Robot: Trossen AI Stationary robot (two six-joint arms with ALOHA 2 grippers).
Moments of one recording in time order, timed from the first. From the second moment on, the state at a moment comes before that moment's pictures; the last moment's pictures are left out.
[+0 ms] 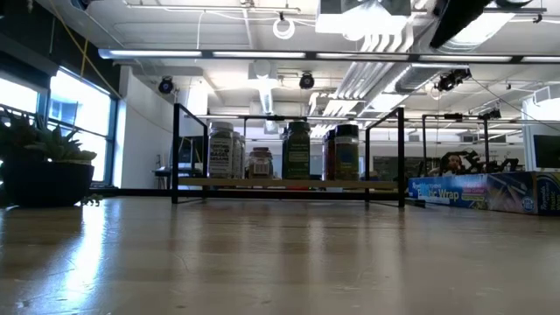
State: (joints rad) left arm -0.77 0.94 0.77 -0.34 -1.08 -0.50; right arm 0.30 1.21 1.20 -1.10 0.36 0.42
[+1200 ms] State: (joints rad) left arm -0.14 0.15 0.44 -0.32 -0.36 -0.15; right arm 0.60 0.03 0.08 -0.06 0.48 0.38
